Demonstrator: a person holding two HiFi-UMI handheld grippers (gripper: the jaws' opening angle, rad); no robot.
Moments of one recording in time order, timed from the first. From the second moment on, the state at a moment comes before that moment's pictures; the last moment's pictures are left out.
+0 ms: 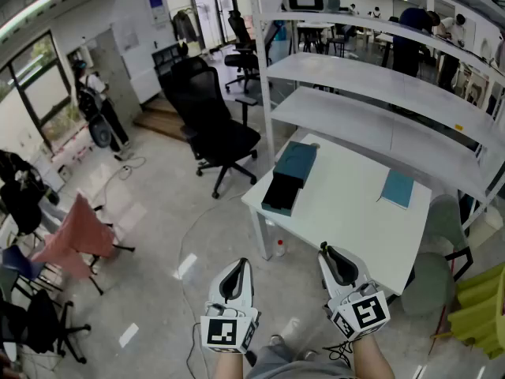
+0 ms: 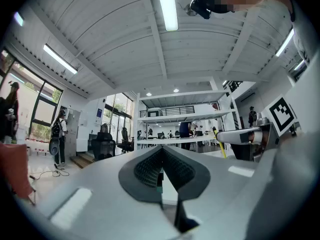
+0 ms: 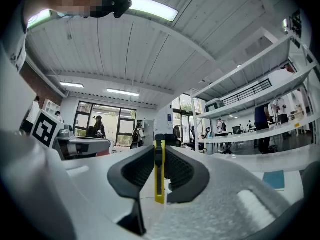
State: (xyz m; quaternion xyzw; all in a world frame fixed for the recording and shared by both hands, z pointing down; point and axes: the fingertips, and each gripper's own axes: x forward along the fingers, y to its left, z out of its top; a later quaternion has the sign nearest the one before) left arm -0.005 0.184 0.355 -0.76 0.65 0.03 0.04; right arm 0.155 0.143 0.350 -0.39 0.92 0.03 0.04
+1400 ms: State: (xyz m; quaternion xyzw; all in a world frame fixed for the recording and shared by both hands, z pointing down) left arm -0.071 0.124 0.358 -0.78 0.62 0.04 0.06; right arm 0.099 0.092 0.356 -0.43 0.90 0.02 0.05
